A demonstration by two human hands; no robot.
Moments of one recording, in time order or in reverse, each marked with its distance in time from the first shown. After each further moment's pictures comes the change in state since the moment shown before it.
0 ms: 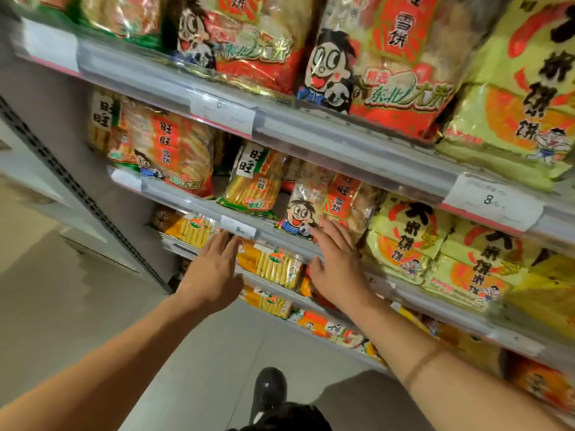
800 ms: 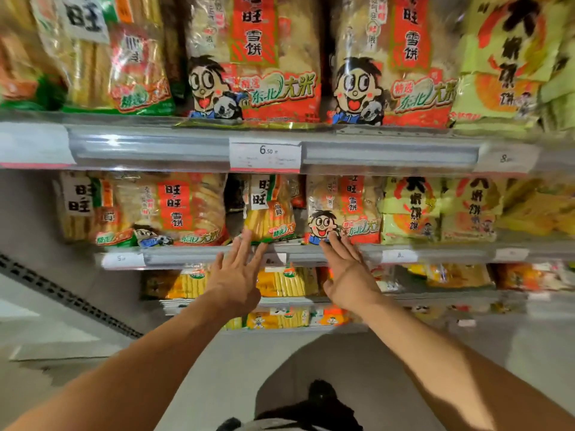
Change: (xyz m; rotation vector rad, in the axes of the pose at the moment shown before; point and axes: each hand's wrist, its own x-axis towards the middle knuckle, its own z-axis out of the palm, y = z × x) left_hand 0.090 -0.092 -0.031 0.376 -0.261 0.398; right_hand 0.018 -0.066 0.066 -0.203 -0.147 0.532
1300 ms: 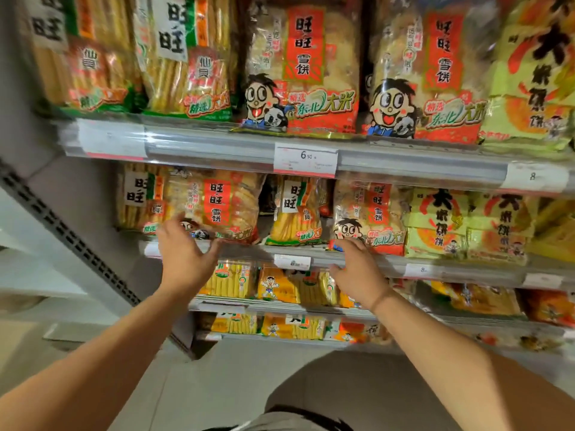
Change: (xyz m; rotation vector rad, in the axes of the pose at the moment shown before) left_hand -0.059 -0.081 -0.029 -0.732 0.819 -0.438; right_hand 0.003 -0.039 -0.020 0.314 0.119 -0.044
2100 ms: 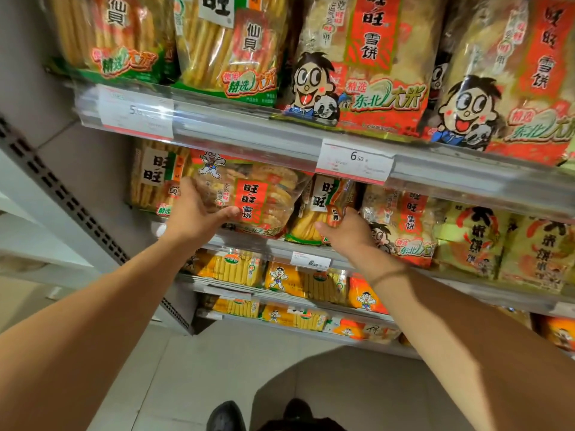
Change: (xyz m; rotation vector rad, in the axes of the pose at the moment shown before) left_hand 0.066 -0.018 -0.005 -0.278 -0.169 -0.164; right_hand 0.089 -0.063 0.016 0.050 -0.025 0.292
